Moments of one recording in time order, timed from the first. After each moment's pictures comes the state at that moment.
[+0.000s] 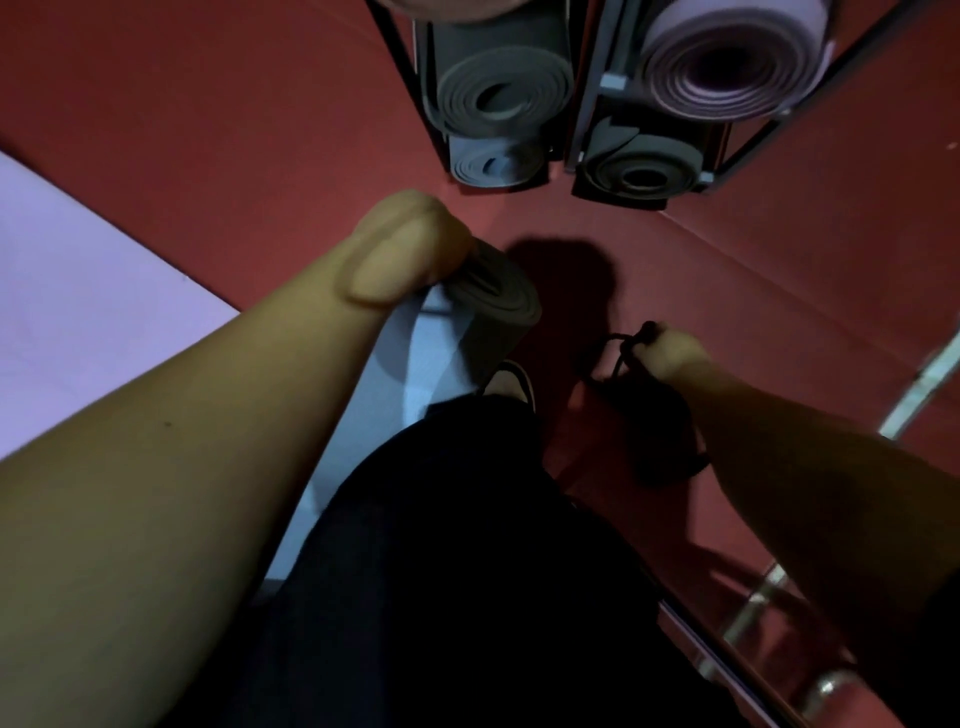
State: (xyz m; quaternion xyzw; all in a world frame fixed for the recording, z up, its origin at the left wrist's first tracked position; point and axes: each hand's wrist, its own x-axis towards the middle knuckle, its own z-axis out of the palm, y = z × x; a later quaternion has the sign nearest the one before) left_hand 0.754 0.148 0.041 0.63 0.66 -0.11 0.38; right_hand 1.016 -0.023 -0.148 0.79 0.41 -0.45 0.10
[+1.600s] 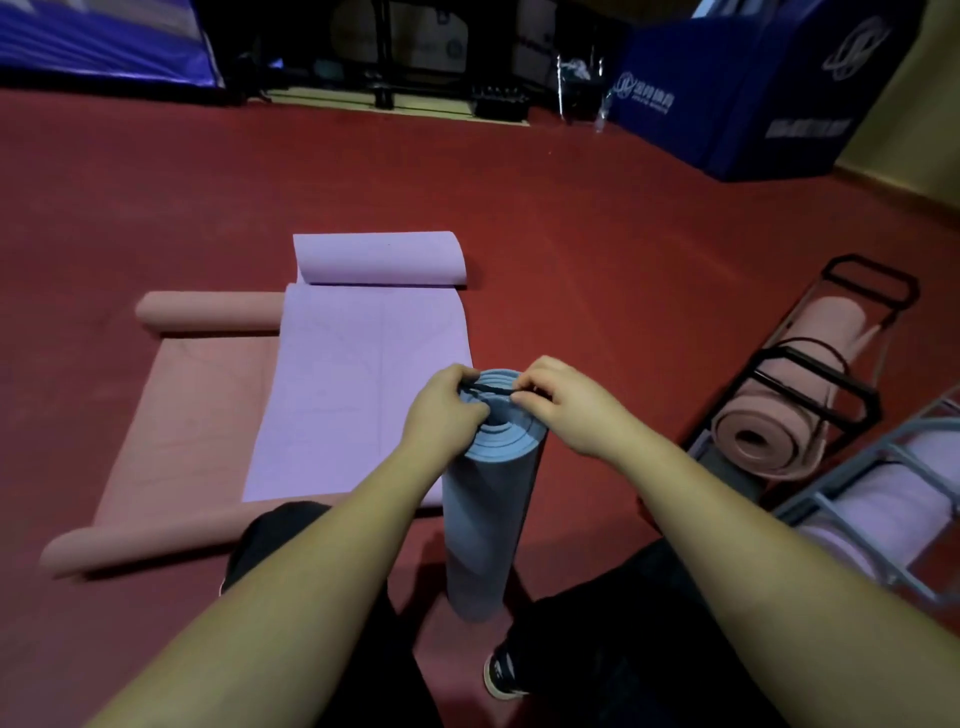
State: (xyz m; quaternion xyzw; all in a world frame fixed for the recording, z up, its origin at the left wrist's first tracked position) left_hand 0.490 -0.169 0.299 0.39 0.78 0.43 0.23; right_hand 0.634 -0.067 0.331 0.24 0.93 -0.24 -0.15
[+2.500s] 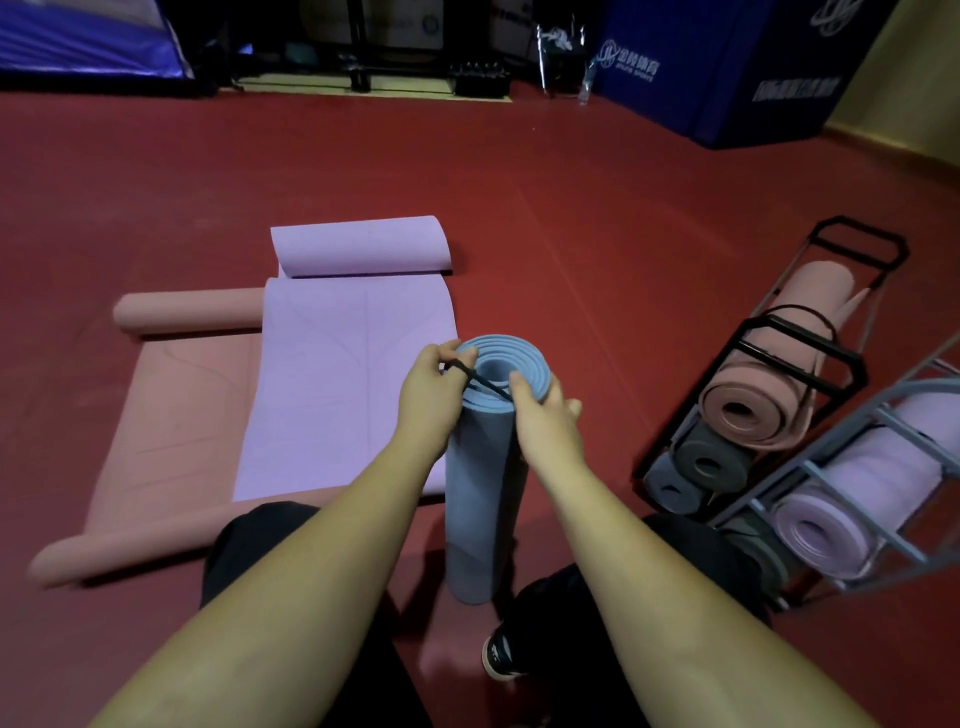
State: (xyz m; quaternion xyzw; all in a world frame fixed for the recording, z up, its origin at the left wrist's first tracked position) left_hand 0.508 -0.140 0.286 0.28 0.68 0.62 0.28; right_hand 0.630 -0.093 0.285 0.59 0.64 -0.44 -0.22
